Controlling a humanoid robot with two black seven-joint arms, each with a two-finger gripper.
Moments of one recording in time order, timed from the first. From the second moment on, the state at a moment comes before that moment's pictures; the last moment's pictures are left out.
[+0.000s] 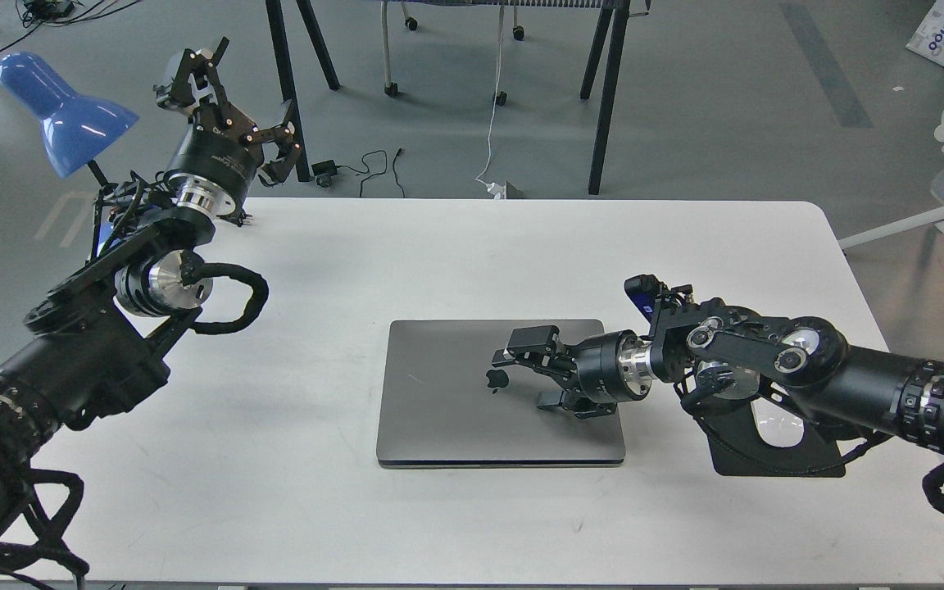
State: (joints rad) left arm -0.84 0.26 -0.69 -0.66 0.03 -0.25 -0.49; right arm 1.01 -0.20 -0.19 0.80 -0.42 0.46 0.08
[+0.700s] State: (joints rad) left arm -0.84 0.26 -0.69 -0.66 0.03 -0.25 -0.49; right arm 1.00 -0.18 -0.14 0.77 -0.42 0.46 0.08
